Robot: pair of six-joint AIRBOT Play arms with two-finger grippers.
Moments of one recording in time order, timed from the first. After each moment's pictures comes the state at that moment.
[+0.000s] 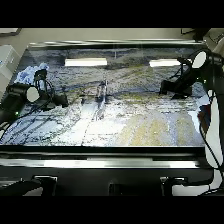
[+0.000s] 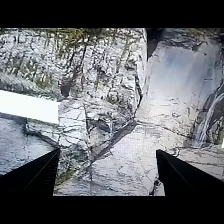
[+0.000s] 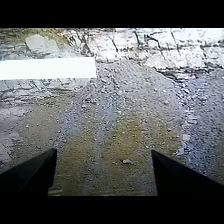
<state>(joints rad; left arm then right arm) -0.22 -1.29 1.22 1.61 -1.11 -1.96 -0.03 -1.61 1.74 -1.40 1.56 1.68</state>
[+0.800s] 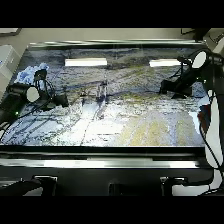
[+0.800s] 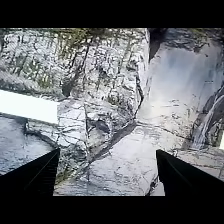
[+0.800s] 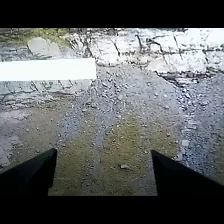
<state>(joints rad) -0.22 -1.29 1.22 1.61 -1.10 -1.97 -0.03 -1.61 1.74 -1.40 1.53 1.68</state>
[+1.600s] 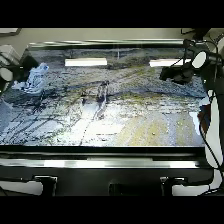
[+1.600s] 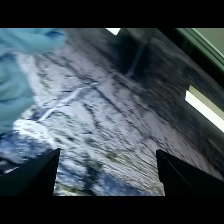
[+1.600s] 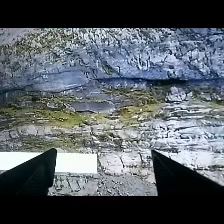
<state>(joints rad) 0.21 -1.62 1.60 1.41 -0.62 -2.07 -0.03 -1.61 1.74 -1.40 1.16 1.63</state>
